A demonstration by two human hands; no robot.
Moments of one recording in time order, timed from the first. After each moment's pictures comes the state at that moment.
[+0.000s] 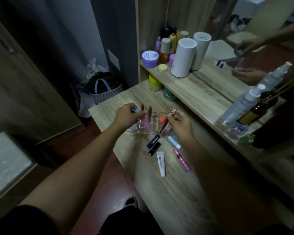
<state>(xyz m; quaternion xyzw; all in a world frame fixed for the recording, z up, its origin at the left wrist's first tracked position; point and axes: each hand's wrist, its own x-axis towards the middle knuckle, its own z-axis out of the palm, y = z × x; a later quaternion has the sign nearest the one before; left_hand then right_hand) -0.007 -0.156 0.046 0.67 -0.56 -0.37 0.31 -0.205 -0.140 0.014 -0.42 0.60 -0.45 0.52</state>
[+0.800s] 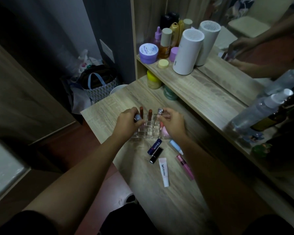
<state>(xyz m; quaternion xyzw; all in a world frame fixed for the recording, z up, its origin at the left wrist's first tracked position) -0.003 -0.188 -0.006 0.65 -0.69 -0.22 0.23 -0.180 -0.195 -0.022 -0.57 0.64 -0.34 0.38</state>
